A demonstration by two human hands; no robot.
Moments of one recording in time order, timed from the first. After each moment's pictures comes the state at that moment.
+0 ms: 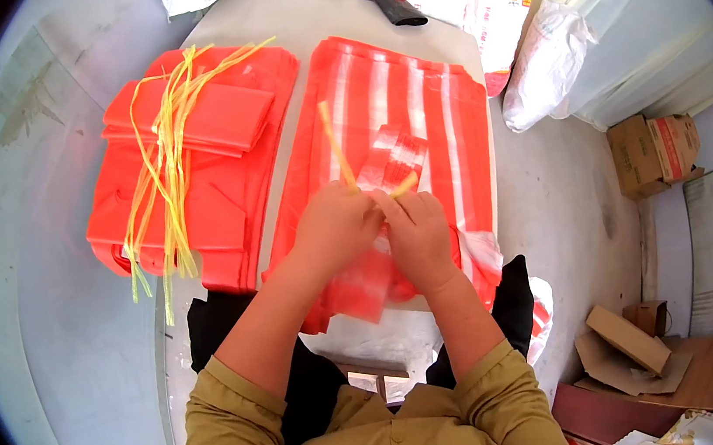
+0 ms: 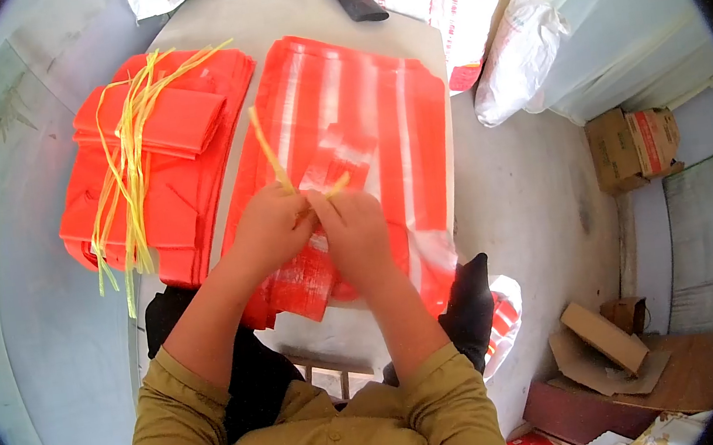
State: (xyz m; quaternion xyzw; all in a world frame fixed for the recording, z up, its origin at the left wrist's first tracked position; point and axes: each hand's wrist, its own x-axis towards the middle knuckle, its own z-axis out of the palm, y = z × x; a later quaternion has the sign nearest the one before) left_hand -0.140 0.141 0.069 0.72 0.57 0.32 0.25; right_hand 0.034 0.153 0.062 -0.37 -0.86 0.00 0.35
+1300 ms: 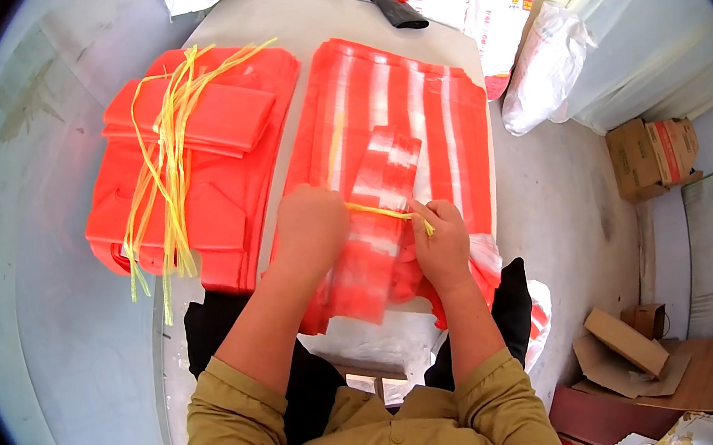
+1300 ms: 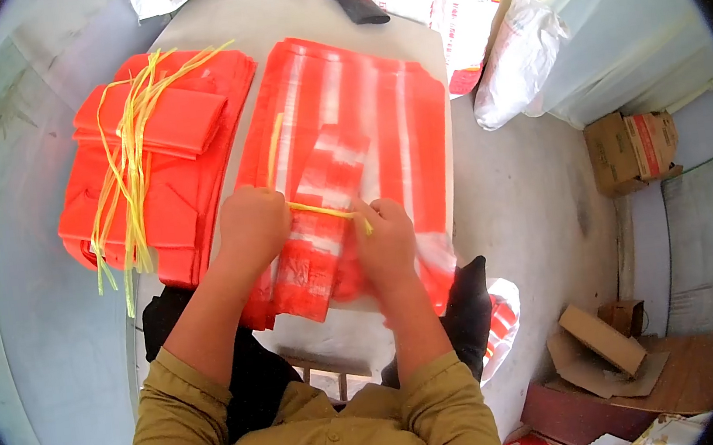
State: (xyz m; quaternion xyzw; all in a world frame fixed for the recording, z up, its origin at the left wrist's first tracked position) left_hand -0.151 0.144 0.054 0.71 0.69 0.14 0.03; right_hand 0.074 0.147 0.041 -0.54 -0.78 0.11 0.30
